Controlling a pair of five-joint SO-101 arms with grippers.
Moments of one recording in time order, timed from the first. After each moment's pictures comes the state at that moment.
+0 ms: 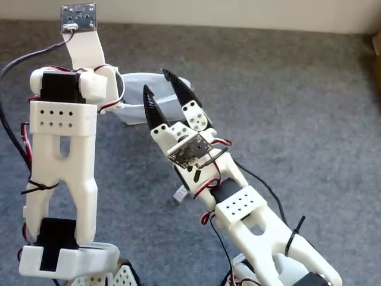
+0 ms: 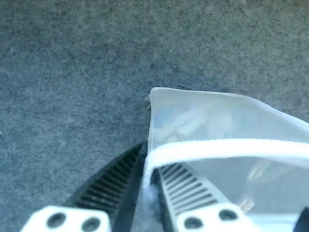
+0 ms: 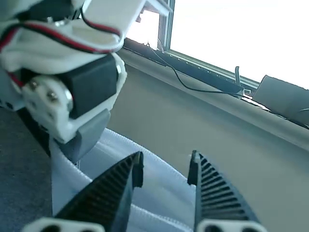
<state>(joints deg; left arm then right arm) -2.3 -0.9 -15.8 91.1 17.1 -36.0 -34.6 61.7 -34.4 24.9</state>
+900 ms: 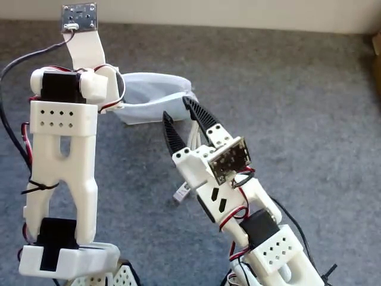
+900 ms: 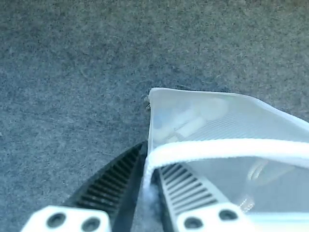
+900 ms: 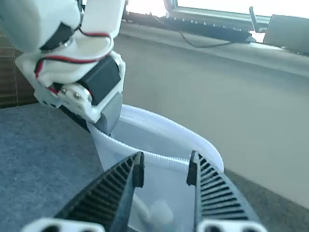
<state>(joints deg) -2.3 -0.9 -15.8 91.0 17.1 -36.0 -69.7 65.5 9.2 10.4</state>
